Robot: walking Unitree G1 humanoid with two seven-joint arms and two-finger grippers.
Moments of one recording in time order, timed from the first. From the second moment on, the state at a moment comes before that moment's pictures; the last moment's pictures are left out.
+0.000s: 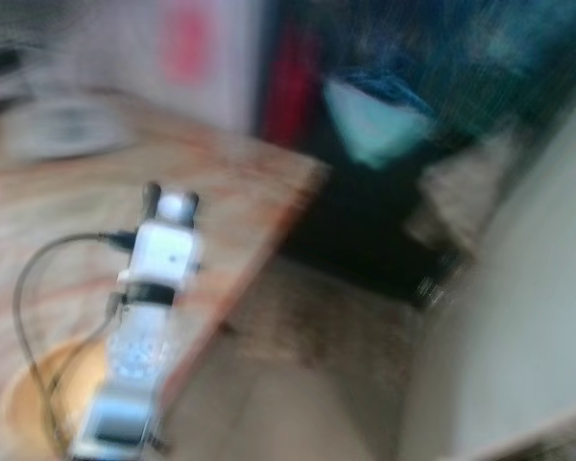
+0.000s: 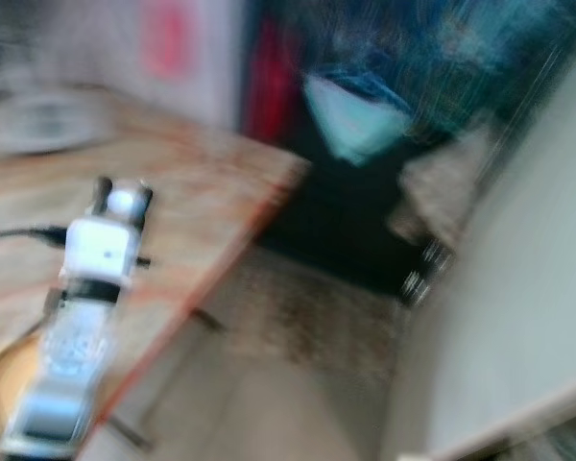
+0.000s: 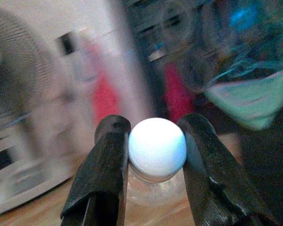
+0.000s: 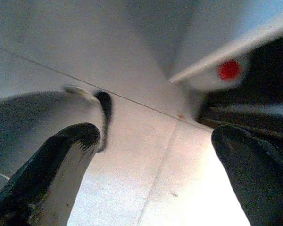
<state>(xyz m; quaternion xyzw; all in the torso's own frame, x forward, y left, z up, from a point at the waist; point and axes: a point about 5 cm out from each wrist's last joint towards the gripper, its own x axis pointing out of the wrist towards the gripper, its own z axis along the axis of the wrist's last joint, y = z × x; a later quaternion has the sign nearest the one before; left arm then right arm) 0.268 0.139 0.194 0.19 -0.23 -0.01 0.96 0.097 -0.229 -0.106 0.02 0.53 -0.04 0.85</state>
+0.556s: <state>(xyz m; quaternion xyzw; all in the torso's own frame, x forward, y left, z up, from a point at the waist) 0.268 0.143 0.196 0.20 -0.23 -0.01 0.95 0.098 -0.221 -0.107 0.03 0.53 -0.03 0.85</state>
